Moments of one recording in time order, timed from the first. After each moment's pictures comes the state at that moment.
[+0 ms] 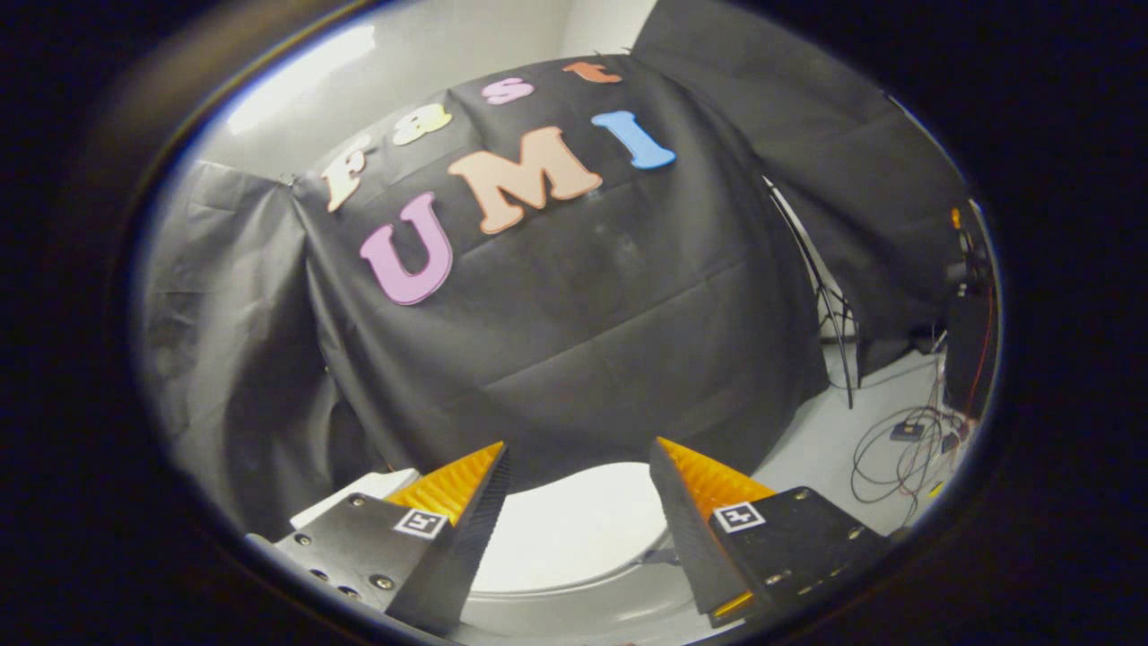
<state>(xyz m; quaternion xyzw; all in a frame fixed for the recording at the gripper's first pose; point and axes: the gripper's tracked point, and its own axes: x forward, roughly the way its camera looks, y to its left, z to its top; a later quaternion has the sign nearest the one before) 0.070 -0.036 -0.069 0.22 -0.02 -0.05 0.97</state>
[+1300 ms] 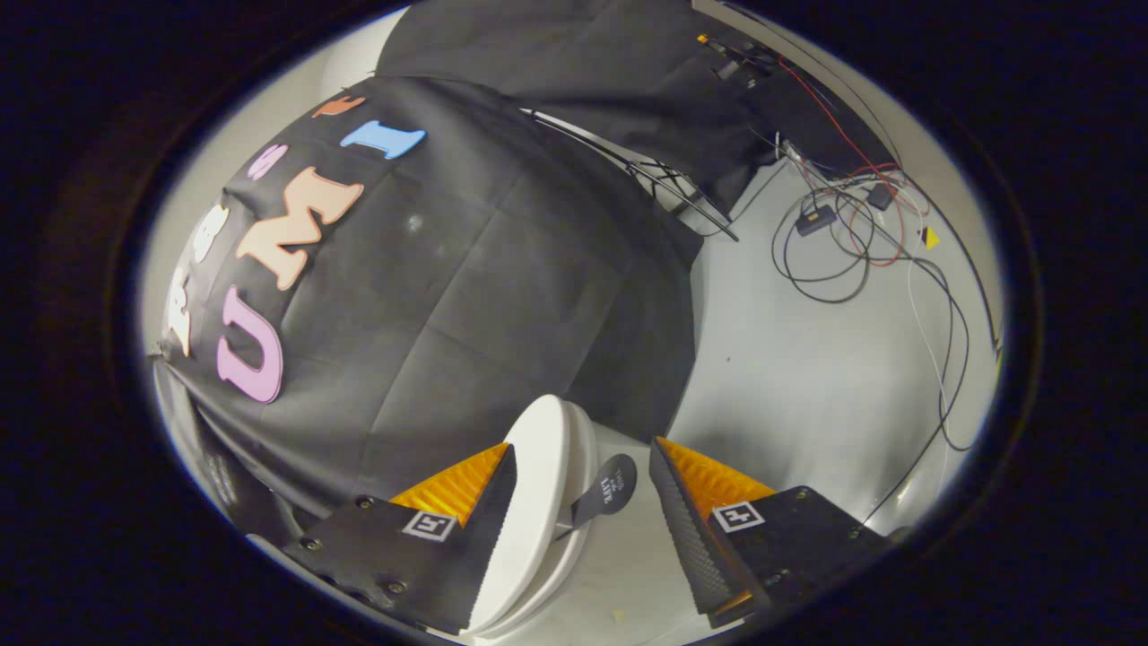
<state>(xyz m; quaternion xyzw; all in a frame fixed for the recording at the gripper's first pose) 0.116 -0.083 -0.275 0.49 0.03 -0.21 0.85</state>
